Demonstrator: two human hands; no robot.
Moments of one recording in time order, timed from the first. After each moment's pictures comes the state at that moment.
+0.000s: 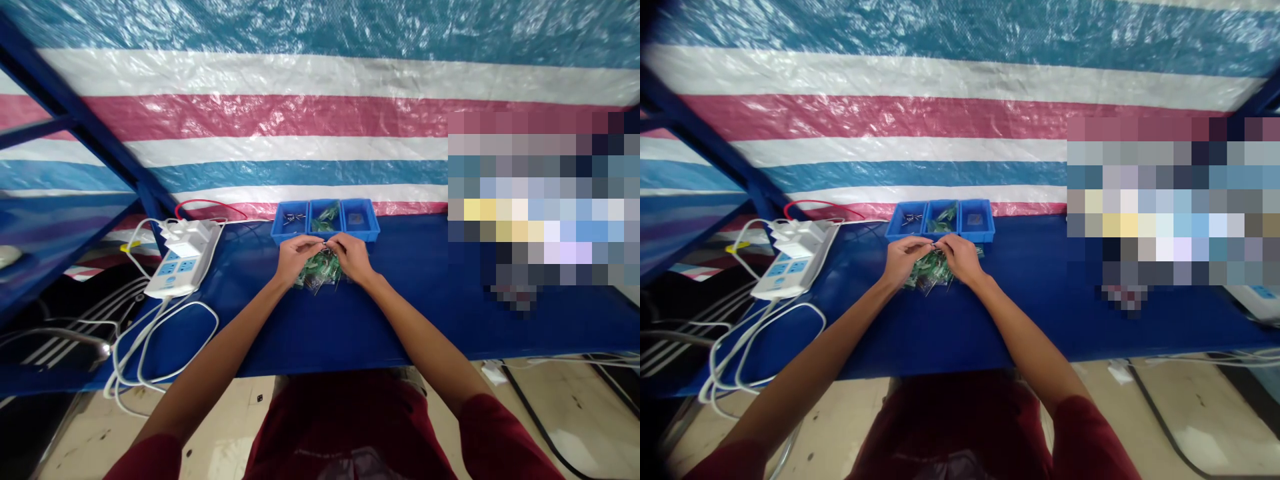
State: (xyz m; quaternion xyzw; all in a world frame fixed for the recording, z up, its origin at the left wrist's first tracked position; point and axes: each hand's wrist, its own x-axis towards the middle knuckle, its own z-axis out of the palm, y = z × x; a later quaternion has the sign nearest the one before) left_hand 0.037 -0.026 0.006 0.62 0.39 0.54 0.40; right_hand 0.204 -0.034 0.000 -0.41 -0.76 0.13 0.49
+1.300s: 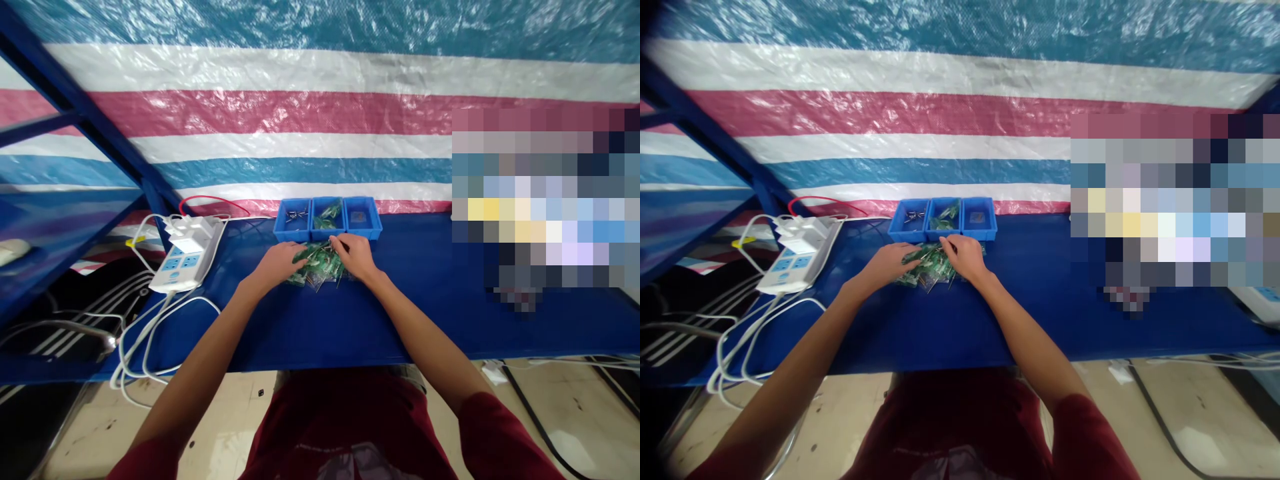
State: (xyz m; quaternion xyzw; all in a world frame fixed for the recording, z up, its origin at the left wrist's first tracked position) left_hand -0.015 -0.020 0.011 0.86 0.49 0.13 0.05; right_hand 0.208 -0.033 0.001 -0.45 -0.77 0.10 0.44
